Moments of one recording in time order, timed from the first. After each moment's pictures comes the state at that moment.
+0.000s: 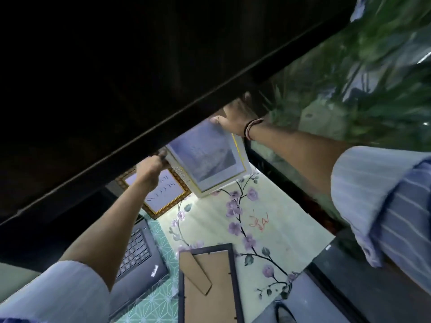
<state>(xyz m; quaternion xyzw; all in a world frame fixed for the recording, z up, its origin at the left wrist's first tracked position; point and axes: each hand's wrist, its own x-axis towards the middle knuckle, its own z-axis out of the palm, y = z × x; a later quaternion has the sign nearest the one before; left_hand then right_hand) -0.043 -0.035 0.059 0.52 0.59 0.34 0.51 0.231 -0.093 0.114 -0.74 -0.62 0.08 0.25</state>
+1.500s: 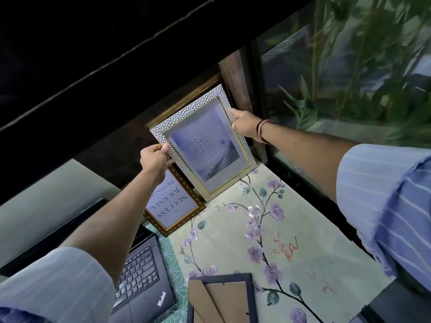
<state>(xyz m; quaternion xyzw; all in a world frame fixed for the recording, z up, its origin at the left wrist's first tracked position) -0.036 0.069 0.023 0.50 0.65 0.40 0.41 0.258 -0.001 0.022 -0.66 -0.48 0.43 0.37</state>
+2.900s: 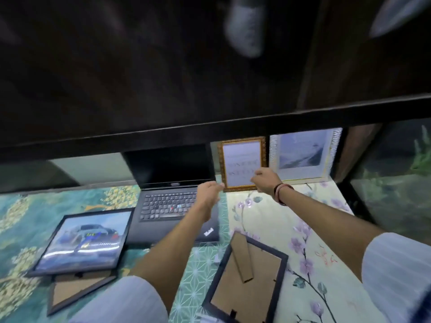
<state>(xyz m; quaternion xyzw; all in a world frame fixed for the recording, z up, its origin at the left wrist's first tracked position) -0.199 -0.154 -0.026 0.33 0.67 0.40 0.54 -0.001 -0.092 -0.028 -0.67 -0.58 0.41 0.23</state>
